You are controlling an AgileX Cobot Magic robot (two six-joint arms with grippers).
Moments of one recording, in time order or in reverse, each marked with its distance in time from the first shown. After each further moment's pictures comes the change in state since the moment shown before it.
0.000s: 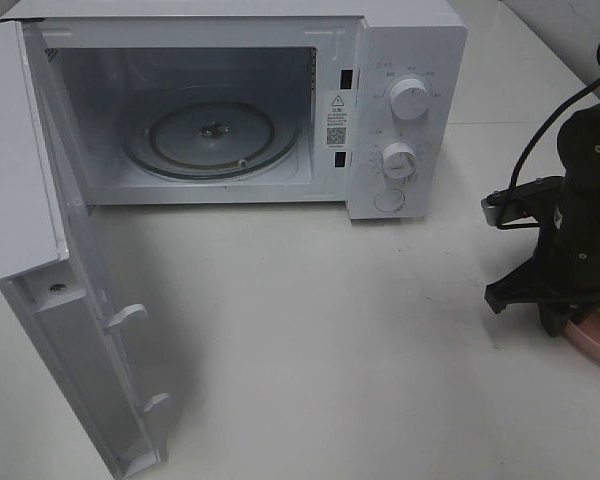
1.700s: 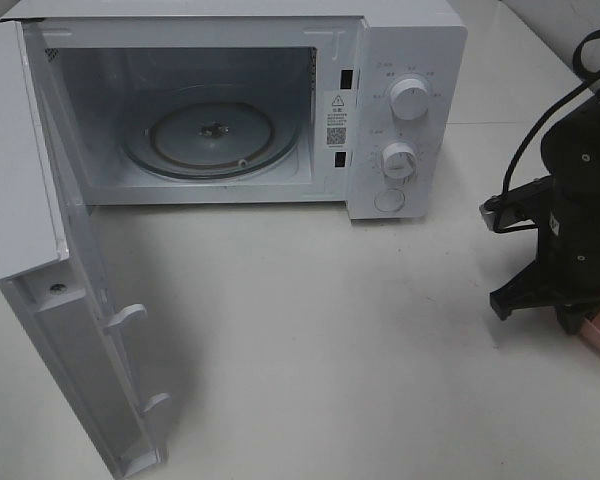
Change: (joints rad) left arm 0.000 0.000 0.000 0.000 0.000 0.000; right arm 0.052 0.000 -0.001 -0.135 0.075 0.128
